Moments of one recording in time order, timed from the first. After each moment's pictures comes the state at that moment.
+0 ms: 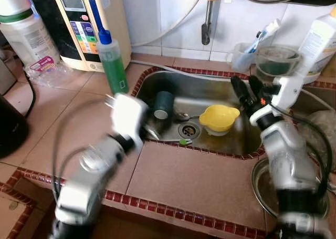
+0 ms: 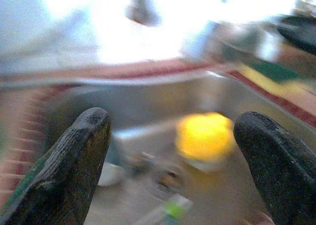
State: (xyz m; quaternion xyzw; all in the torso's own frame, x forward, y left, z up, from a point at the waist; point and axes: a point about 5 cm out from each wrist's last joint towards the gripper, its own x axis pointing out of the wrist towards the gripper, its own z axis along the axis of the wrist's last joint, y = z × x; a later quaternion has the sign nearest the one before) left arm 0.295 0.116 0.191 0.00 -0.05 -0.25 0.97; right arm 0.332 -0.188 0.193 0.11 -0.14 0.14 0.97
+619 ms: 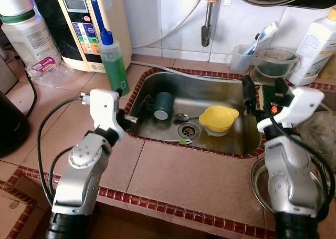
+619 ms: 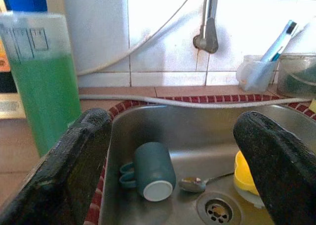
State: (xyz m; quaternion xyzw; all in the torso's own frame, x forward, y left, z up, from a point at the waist) left arm 0.301 0.139 0.179 -0.03 -0.08 -0.19 0.98; right arm 0.302 -0.188 0.197 0.07 -0.19 0.03 0.98
